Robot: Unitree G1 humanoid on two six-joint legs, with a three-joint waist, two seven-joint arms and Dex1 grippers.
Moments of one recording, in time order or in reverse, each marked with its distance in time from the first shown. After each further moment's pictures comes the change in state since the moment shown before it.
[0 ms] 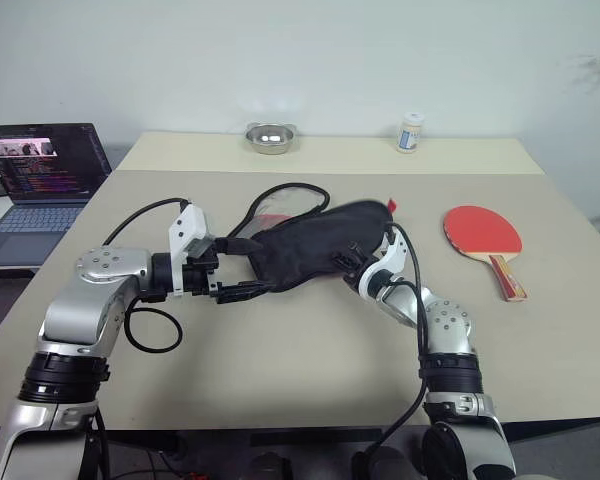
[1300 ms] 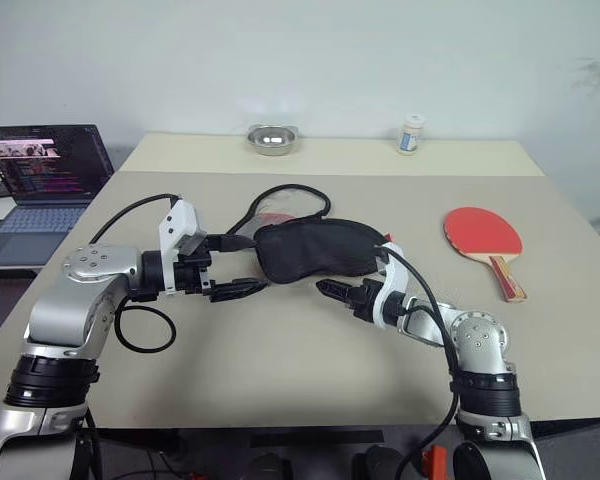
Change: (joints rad) left arm 0.016 0.039 0.031 -0.038 -0.034 0.030 0.015; right arm 0.139 -0.116 0.094 -0.252 -0.112 0.298 0.106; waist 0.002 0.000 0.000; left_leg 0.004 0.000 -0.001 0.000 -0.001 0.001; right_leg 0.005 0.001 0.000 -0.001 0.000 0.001
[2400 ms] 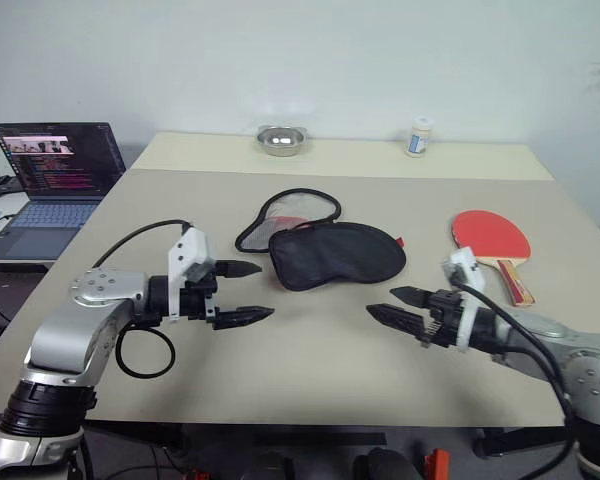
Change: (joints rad) left arm 0.097 0.002 0.015 -0.064 -0.011 0.026 -0.010; right arm 0.180 -0.458 0.066 -0.367 0.117 -0.017 0.319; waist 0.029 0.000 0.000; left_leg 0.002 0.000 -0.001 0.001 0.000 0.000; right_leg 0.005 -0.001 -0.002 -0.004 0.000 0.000
